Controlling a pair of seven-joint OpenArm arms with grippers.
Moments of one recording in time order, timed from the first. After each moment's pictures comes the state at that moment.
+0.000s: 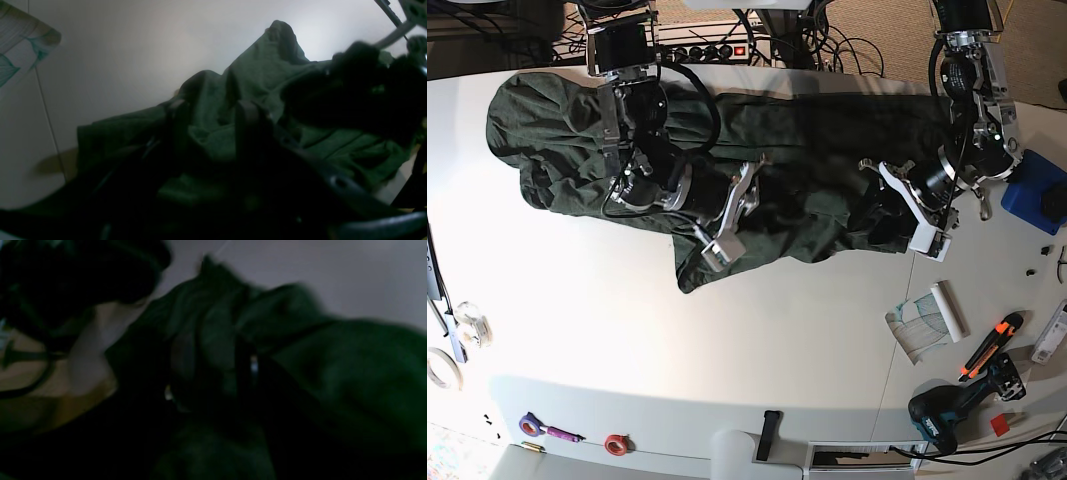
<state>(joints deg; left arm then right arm) 7.0 -9.4 -11.7 104.1 -38.6 -36.0 50.1 3.6 4.1 -6.6 89.6 38.0 39.5 -50.0</state>
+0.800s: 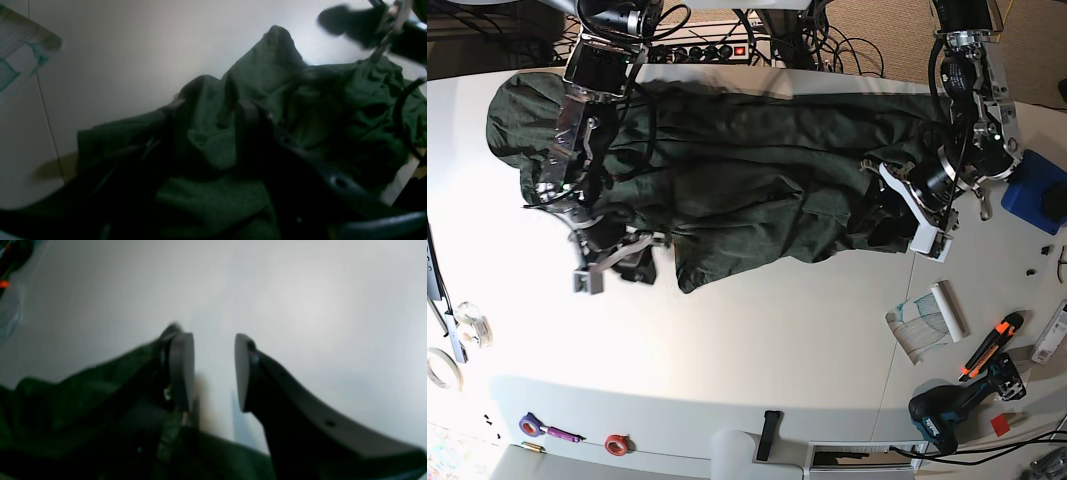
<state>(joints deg) 6.9 -9.4 -11.7 104.1 -38.8 -36.0 48.8 8.1 2.5 19.1 79.7 18.9 26.3 -36.9</state>
